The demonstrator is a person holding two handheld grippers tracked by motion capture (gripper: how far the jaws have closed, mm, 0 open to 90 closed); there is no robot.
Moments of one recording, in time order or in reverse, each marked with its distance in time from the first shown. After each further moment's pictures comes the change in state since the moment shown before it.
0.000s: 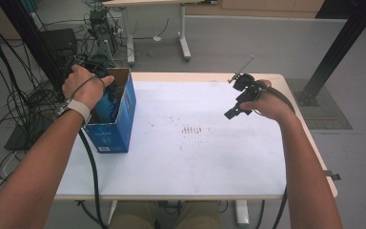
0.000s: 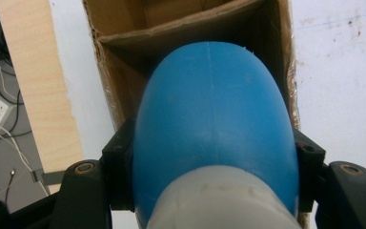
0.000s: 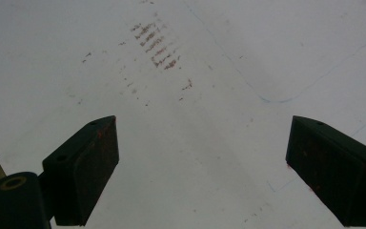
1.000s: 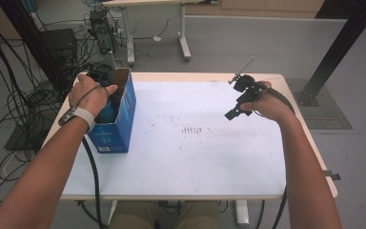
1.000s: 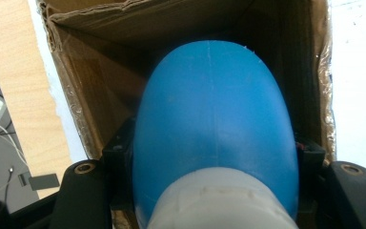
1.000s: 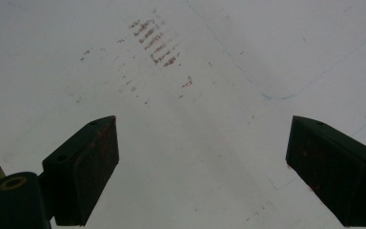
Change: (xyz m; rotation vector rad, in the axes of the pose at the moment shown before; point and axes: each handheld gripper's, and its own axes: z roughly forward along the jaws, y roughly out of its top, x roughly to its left) left arm -0.005 0.004 0.028 0.041 0.009 0.025; right arm -0.002 -0.002 0.003 0.004 0.005 0.011
